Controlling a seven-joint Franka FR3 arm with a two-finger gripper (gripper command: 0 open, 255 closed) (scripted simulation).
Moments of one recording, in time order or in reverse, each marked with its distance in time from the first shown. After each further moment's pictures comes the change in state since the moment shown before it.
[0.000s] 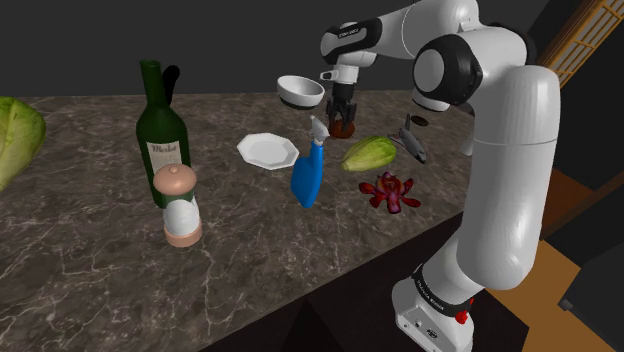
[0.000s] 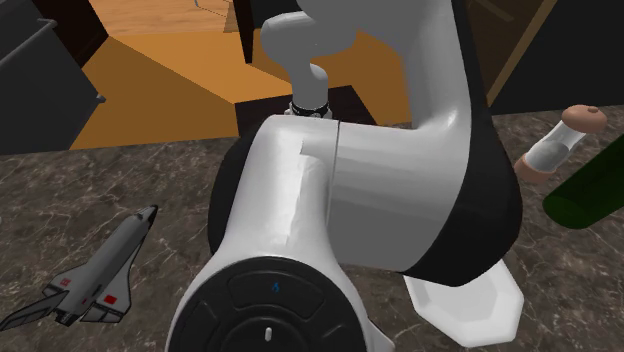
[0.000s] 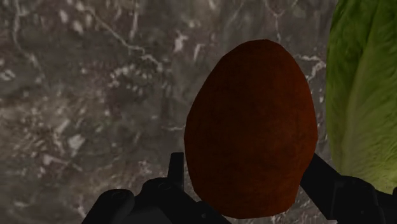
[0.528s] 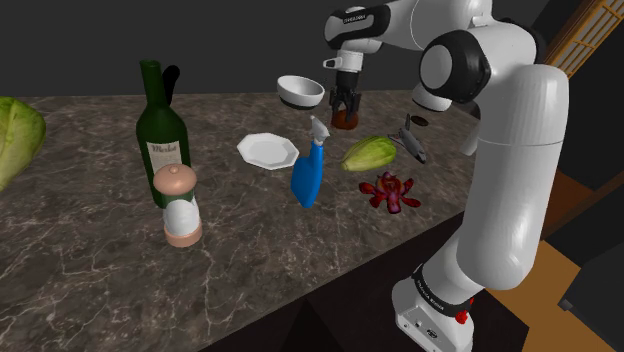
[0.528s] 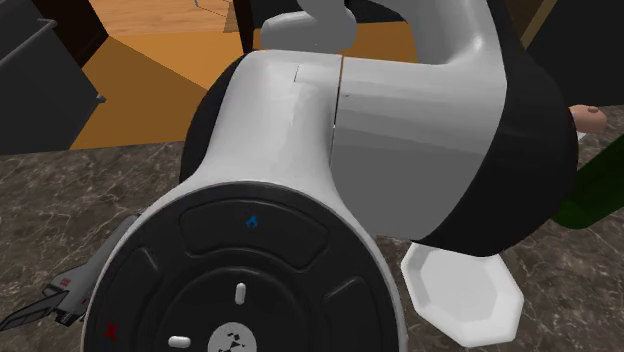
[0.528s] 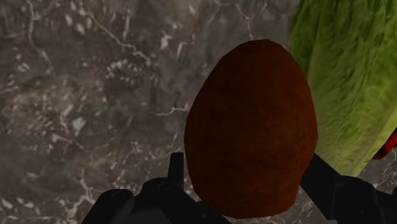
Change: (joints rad) arm 0.001 -0.036 -0.009 0.055 -0.016 -0.087 0.009
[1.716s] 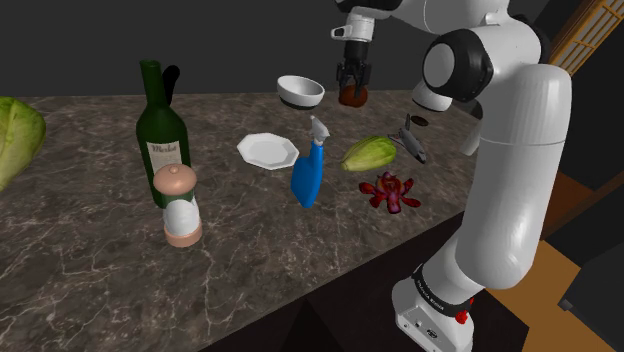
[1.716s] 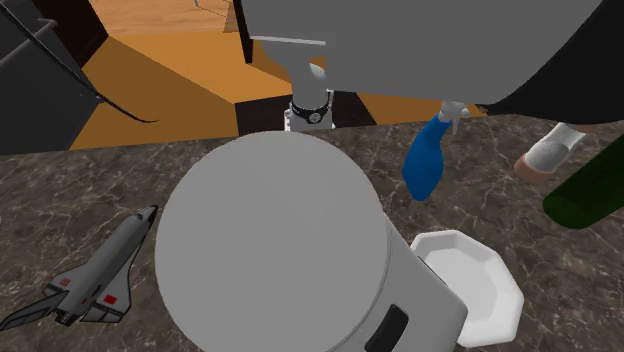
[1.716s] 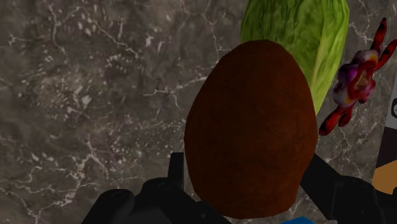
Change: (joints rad) arm -0.027 -0.010 -0.009 0.228 -0.008 -0.234 0.009
